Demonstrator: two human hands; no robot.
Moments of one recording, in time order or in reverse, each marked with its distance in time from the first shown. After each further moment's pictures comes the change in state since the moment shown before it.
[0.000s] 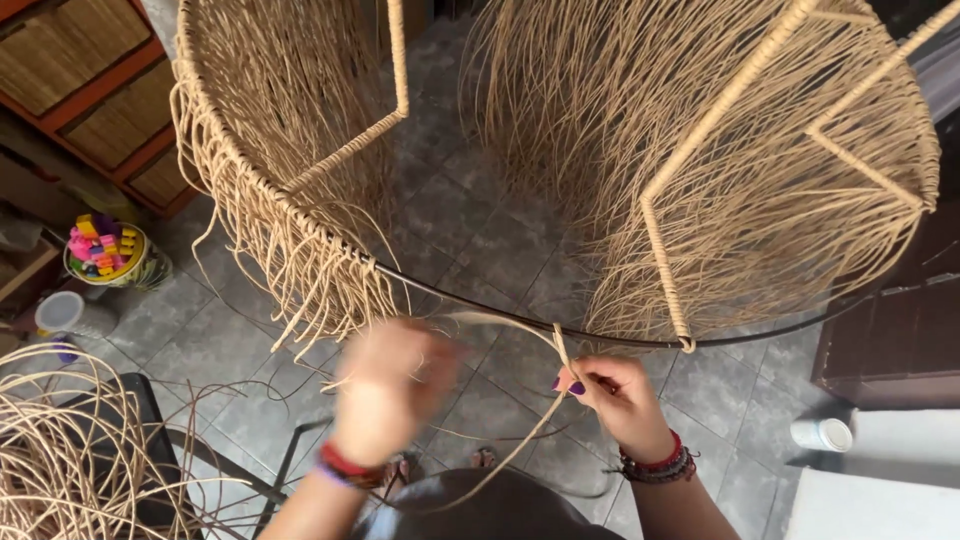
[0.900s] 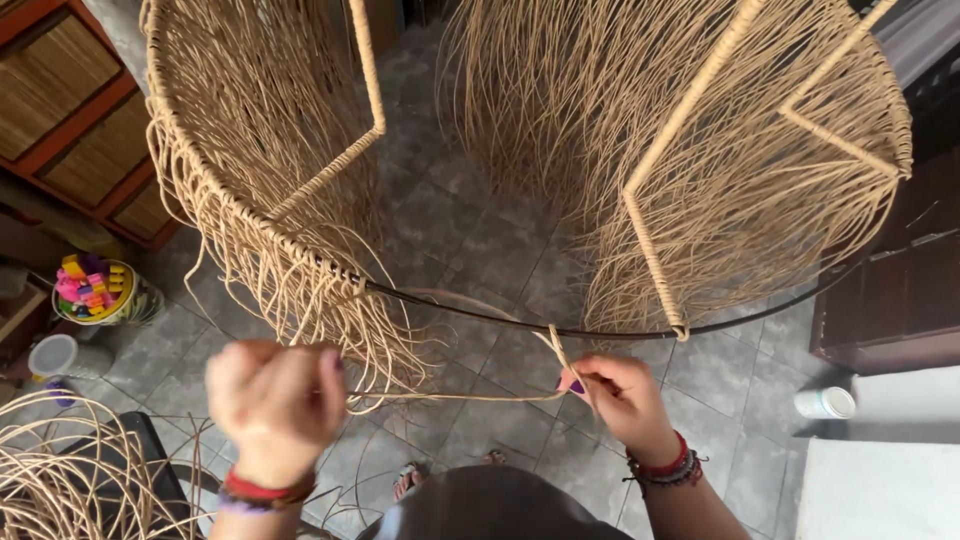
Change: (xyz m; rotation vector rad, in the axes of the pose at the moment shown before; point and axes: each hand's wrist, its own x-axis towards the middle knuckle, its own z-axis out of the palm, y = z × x) left_hand -0.040 -0.057 -0.039 0.916 0.360 -0.044; right_hand -0.009 -0.011 0.008 -0.023 0.125 -0.039
